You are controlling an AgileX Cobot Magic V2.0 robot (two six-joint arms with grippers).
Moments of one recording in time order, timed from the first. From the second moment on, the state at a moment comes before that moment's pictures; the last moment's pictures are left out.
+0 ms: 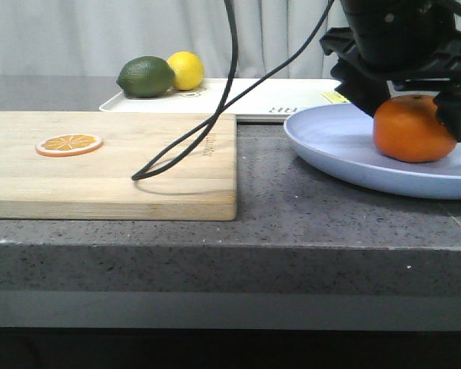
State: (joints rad) left arm -0.92 2.22 -2.13 -0.02 0.85 0.09; right arm 0.04 0.38 -0.60 0.01 0.71 0.03
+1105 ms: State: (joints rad) left arm -0.70 1.38 -1.45 0.01 0.81 0.00; right arm 0.04 0.38 -0.60 0.01 0.72 0.03
